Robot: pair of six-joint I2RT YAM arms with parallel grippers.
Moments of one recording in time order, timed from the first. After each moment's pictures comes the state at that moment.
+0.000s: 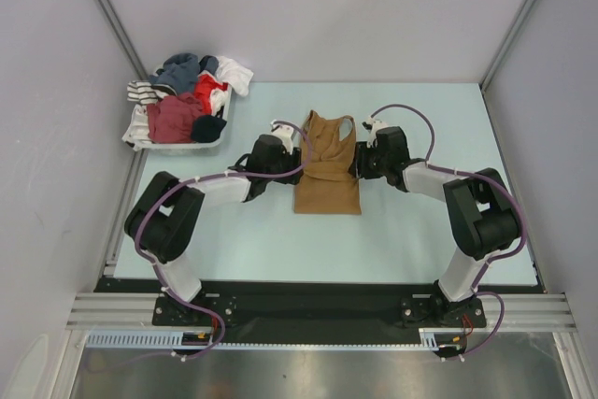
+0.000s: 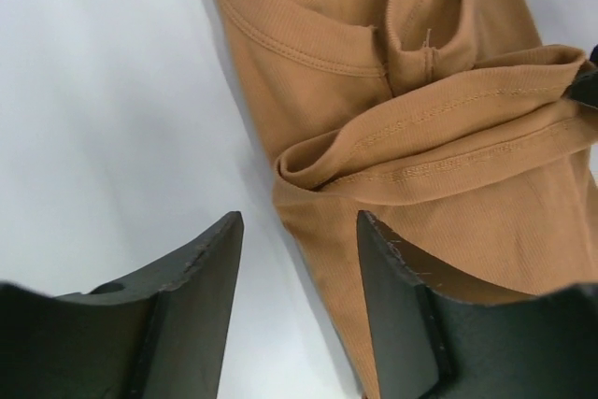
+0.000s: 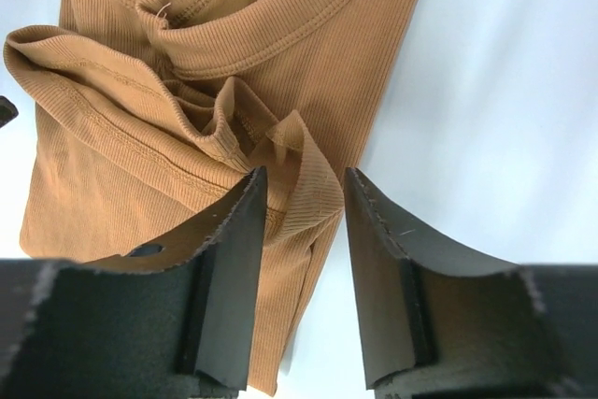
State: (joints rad) left arm -0.54 1.75 0.93 0.20 0.01 -0.24; right arm 0.36 1.74 0.94 0.12 -0.18 0.26
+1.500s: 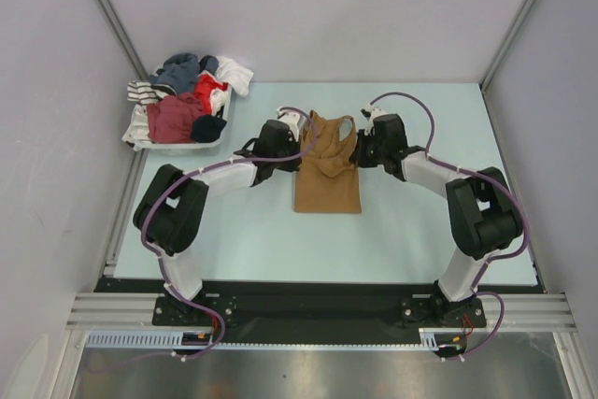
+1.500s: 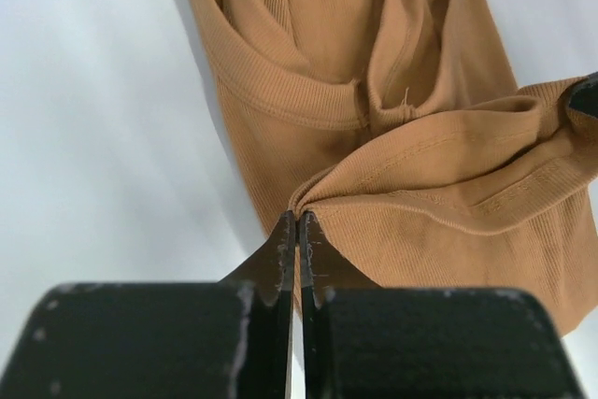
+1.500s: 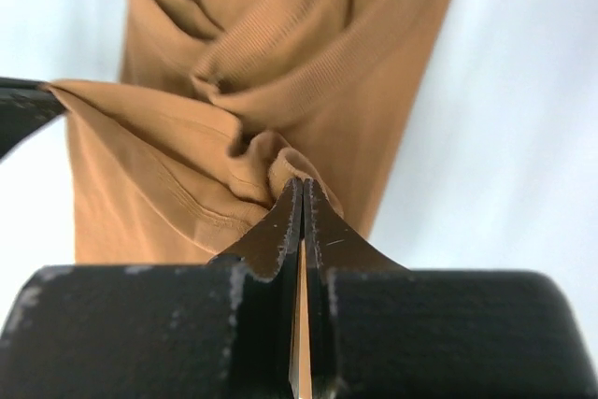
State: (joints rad) left arm -0.54 1.82 1.11 0.05 0.02 -0.25; right arm 0.37 1.75 1.06 0.01 -0.18 0.30
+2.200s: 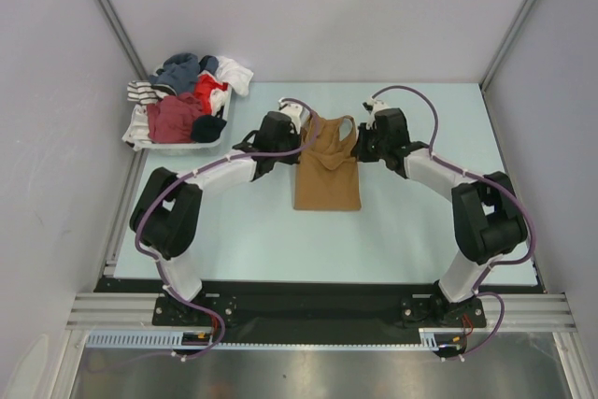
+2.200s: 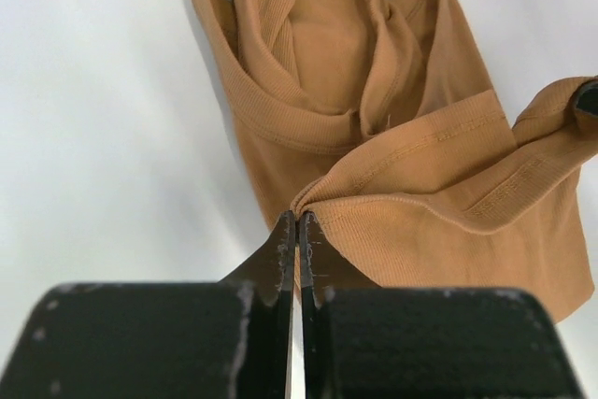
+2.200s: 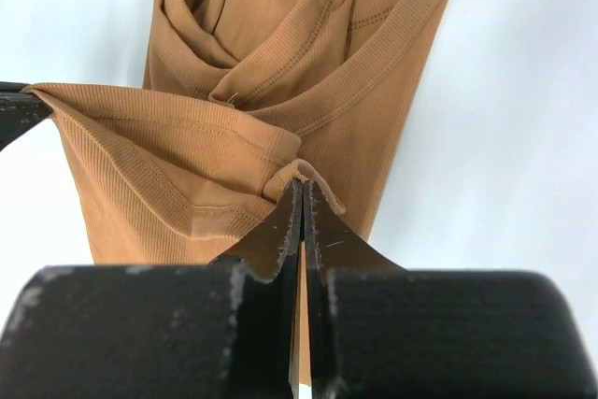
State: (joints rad) left arm -0.55 1.78 1.19 -0.04 -0.03 -0.21; right arm 0.37 1.71 1.11 -0.03 -0.14 0.29
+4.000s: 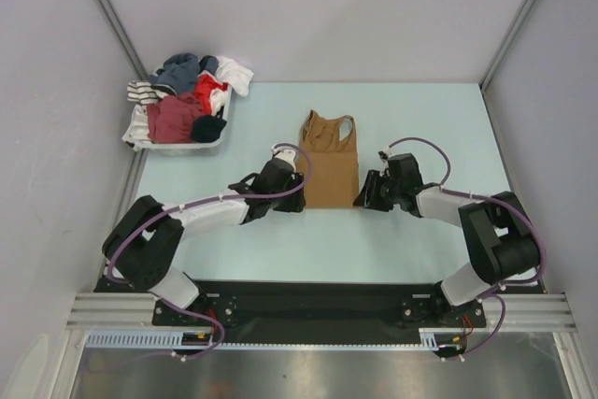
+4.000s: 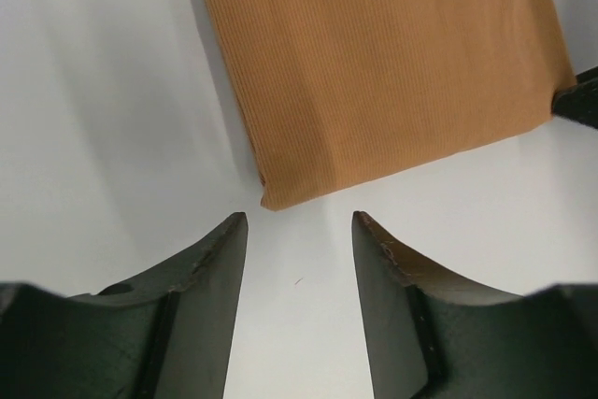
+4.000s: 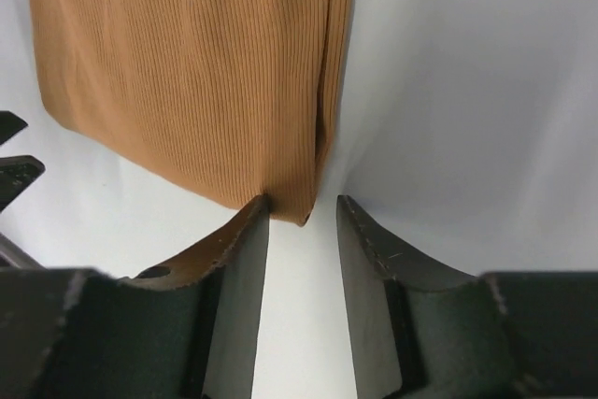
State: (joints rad) left arm -0.72 1.54 0.81 -0.08 -0.10 -0.50; right arm 0.35 1.55 0.66 0.04 -0.32 0.52
